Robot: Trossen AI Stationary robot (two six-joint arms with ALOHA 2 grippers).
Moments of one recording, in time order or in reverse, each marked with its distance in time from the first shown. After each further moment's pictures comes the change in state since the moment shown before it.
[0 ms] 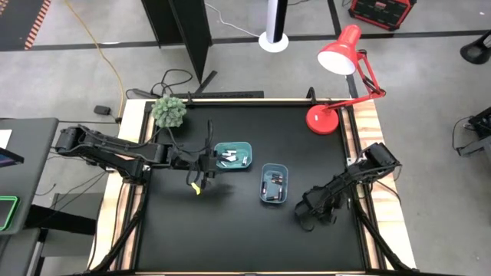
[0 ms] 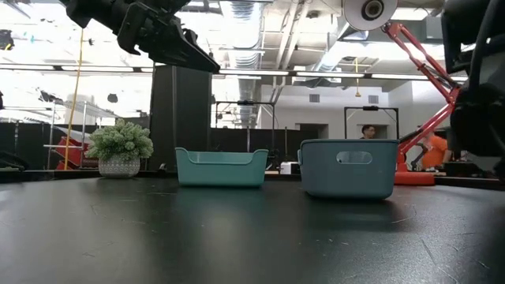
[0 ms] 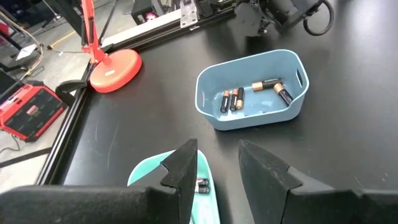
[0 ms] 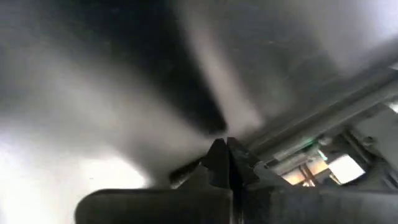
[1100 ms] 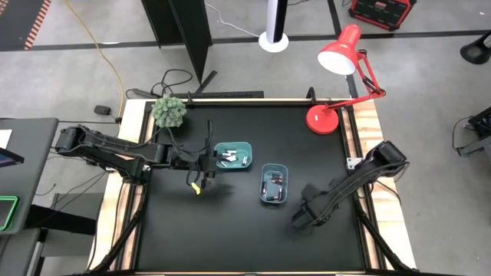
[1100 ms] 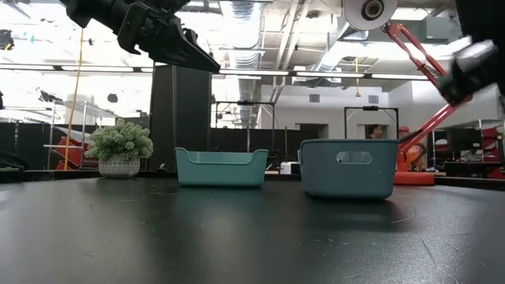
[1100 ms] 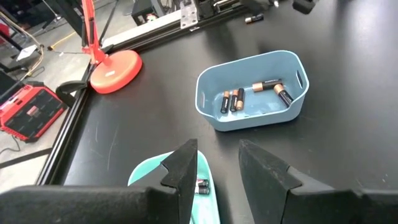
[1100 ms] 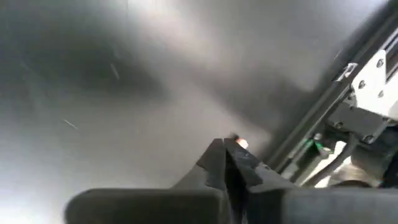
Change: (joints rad) left arm 0.000 0.000 0.000 0.003 0.000 0.000; right arm 0.096 -0.067 0.271 -0.133 0.252 0.431
